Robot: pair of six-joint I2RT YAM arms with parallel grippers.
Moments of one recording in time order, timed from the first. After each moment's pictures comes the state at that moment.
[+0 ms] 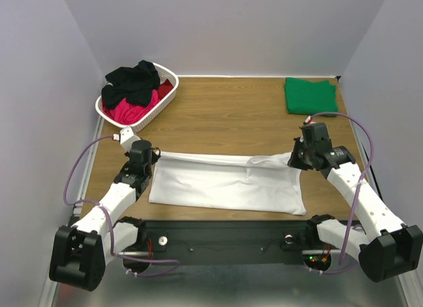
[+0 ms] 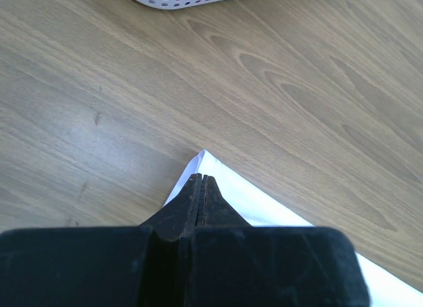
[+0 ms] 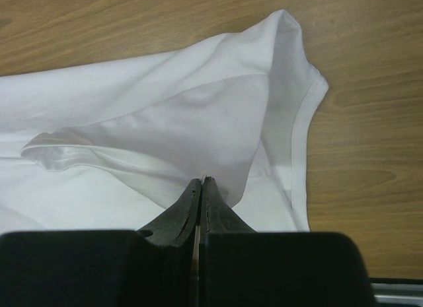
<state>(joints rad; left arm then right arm) -0.26 0.98 0.43 0.04 -0.43 -0.66 0.26 1.03 0.87 -0.77 0.08 0.46</state>
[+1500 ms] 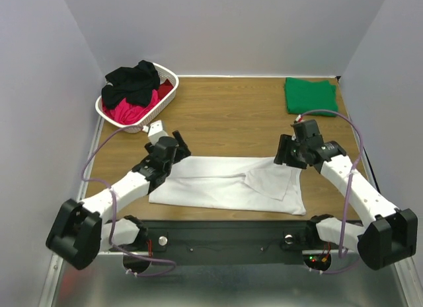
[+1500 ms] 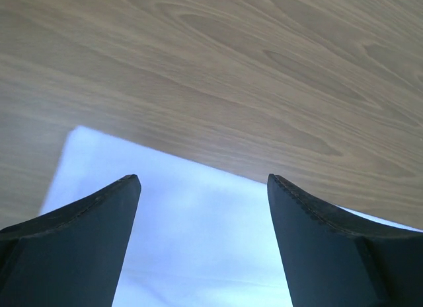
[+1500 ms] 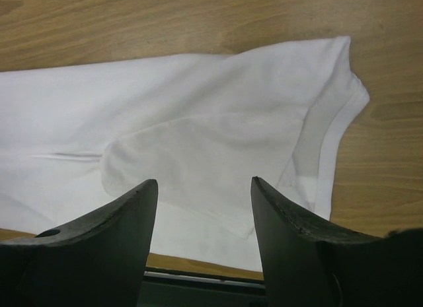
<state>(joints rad) -0.52 1.10 0.53 0.01 -0.44 -0.72 0.30 1.11 0.88 -0.74 0.04 0.47</state>
